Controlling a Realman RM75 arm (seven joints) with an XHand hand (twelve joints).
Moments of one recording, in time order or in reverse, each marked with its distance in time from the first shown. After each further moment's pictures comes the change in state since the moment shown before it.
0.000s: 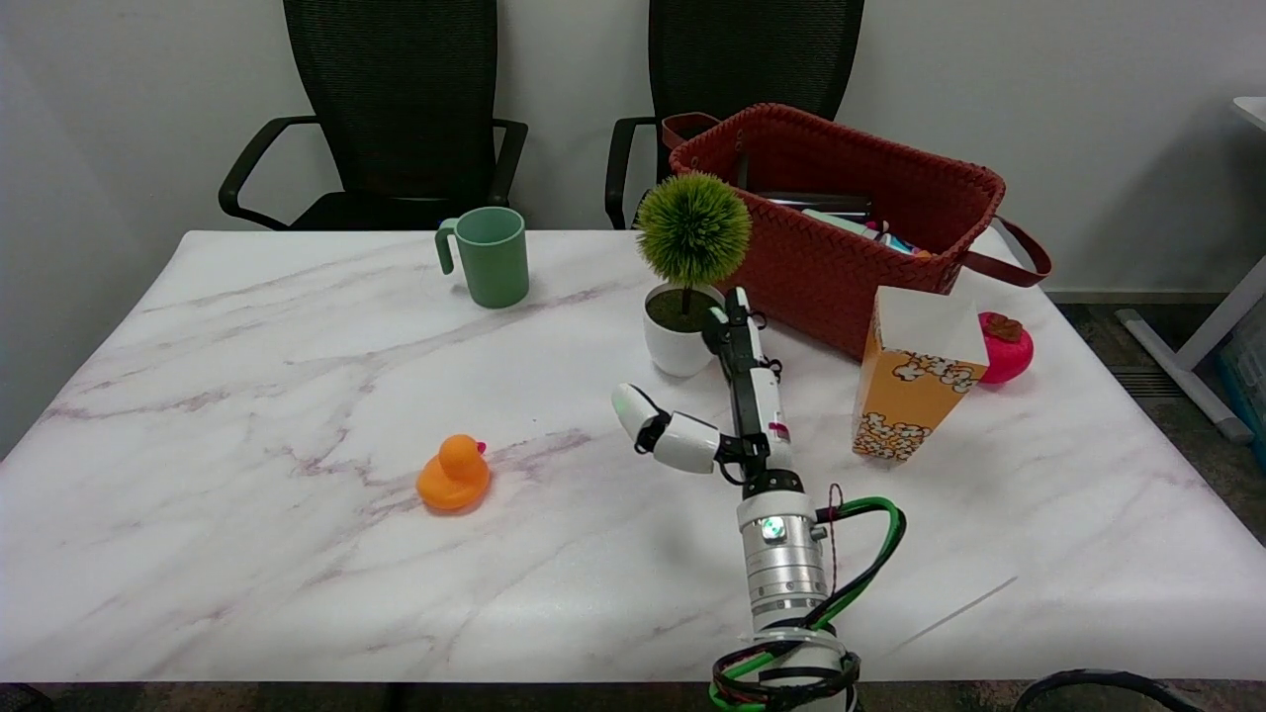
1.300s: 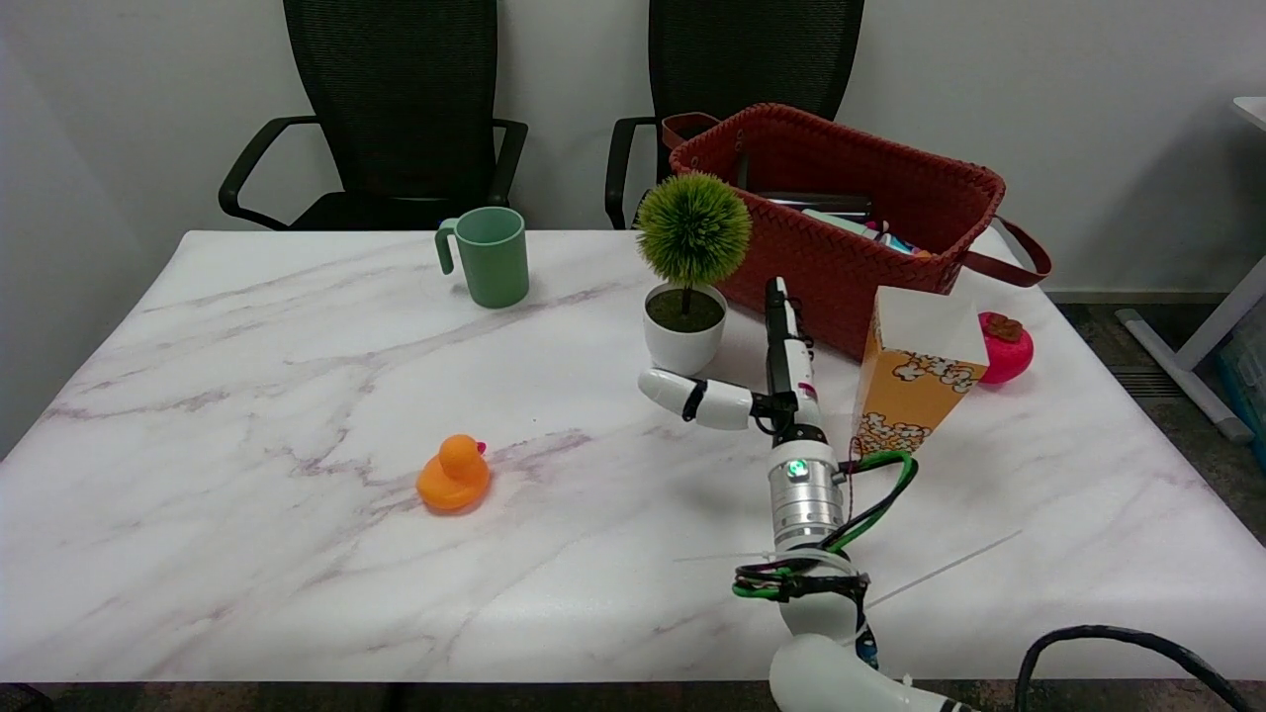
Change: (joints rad) arm 0.090 0.022 0.159 -0.087 0.133 -0.135 -0.004
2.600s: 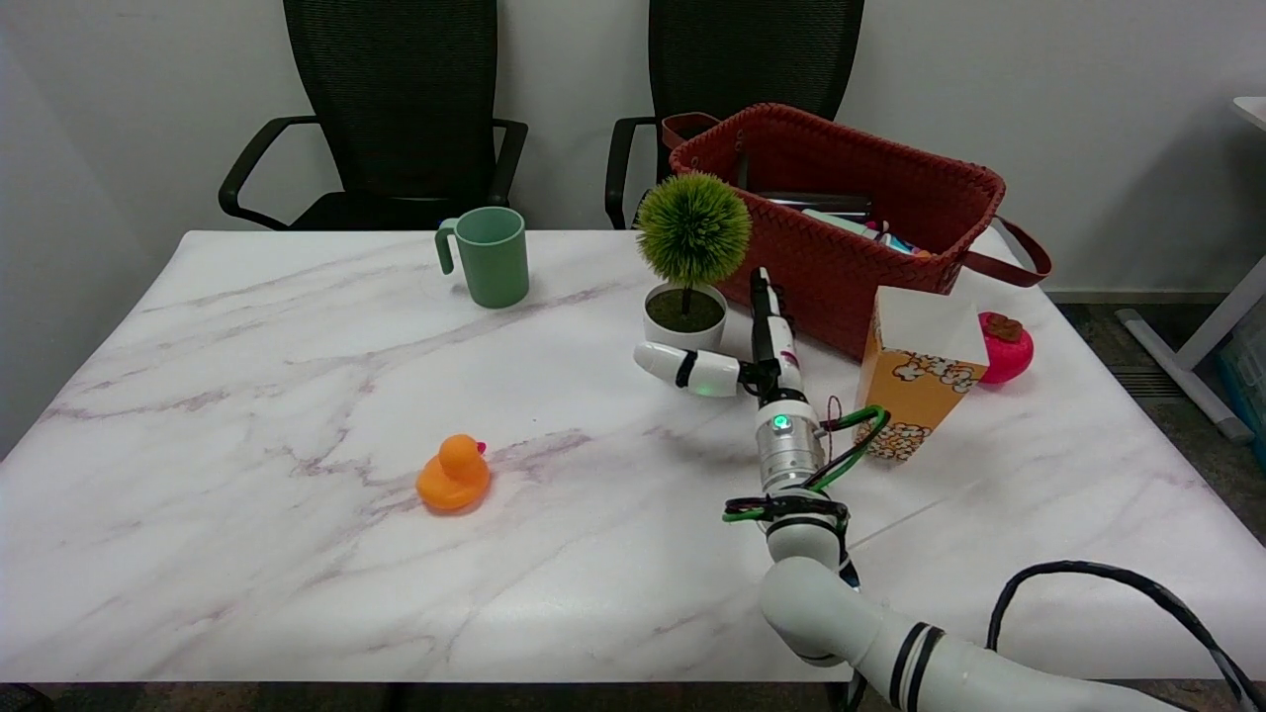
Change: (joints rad) arm 0.164 0.005 0.023 -0.163 0.123 -0.137 0.004
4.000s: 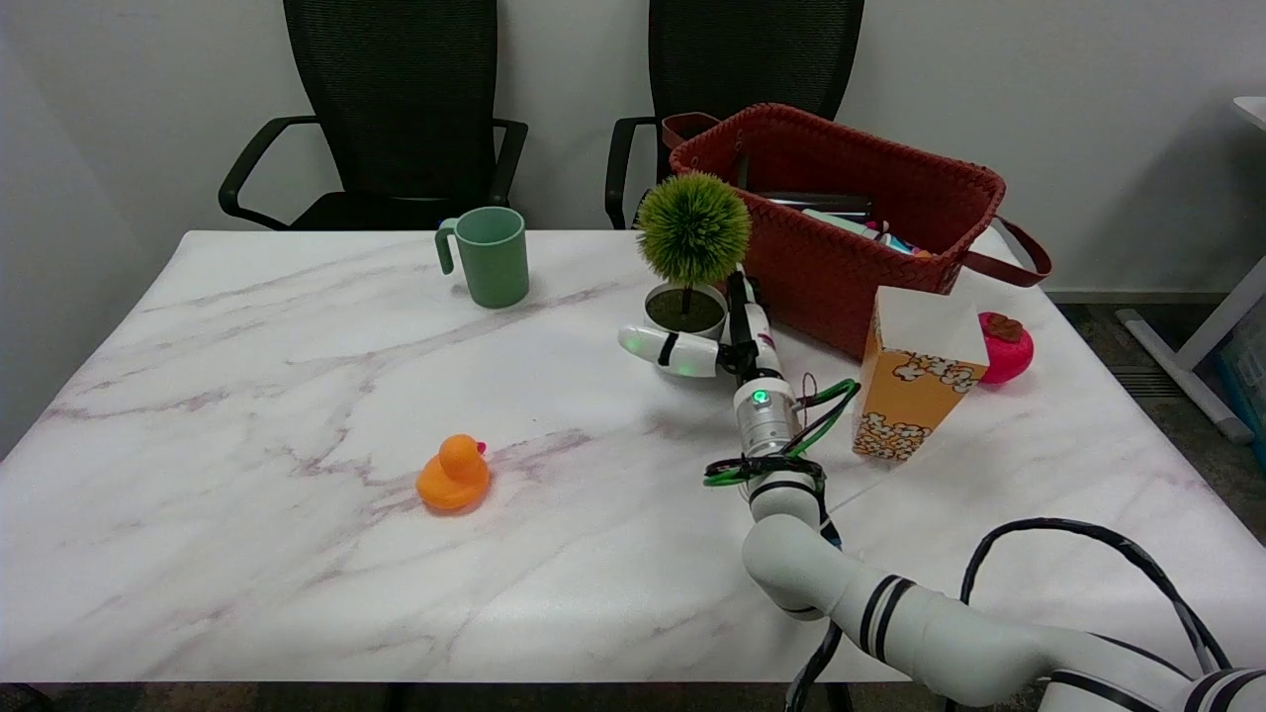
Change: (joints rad) arm 0.134 -0.026 -0.009 -0.177 0.026 -0.104 0.065
